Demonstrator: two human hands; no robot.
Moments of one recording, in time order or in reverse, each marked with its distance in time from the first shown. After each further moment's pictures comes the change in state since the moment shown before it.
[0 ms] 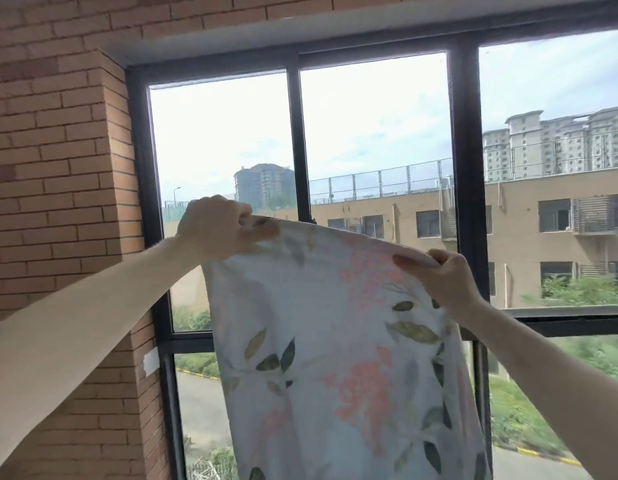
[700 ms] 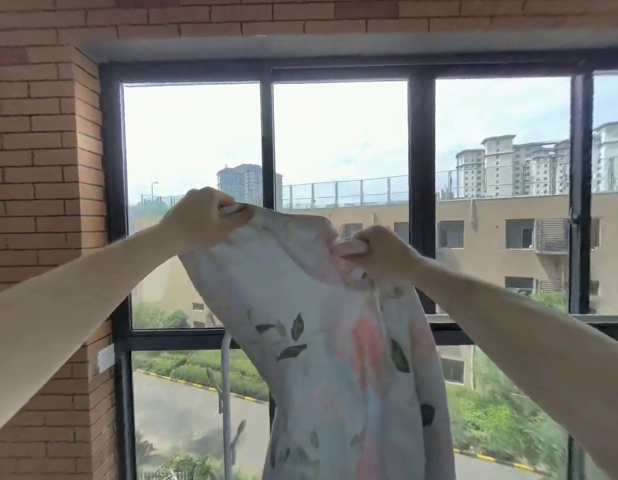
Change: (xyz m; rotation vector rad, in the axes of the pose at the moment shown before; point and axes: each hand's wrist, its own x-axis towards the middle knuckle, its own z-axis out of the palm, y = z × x) left_hand -0.003 0.090 -0.053 -0.528 -0.072 -0.115; right_hand 0.015 -0.078 -0.062 -0.532 -0.208 -0.332
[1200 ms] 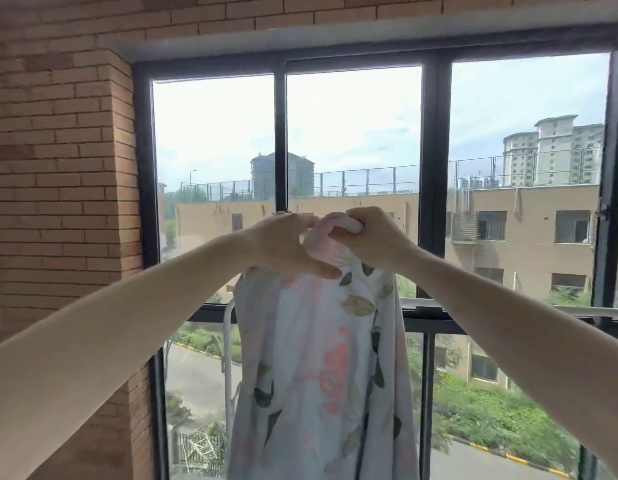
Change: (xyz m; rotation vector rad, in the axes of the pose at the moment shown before) left_hand -0.045 0.185 0.050 0.131 -0.405 0.037; right_hand -0.057 -0.013 -0.068 0.274 -0.135 -0.144
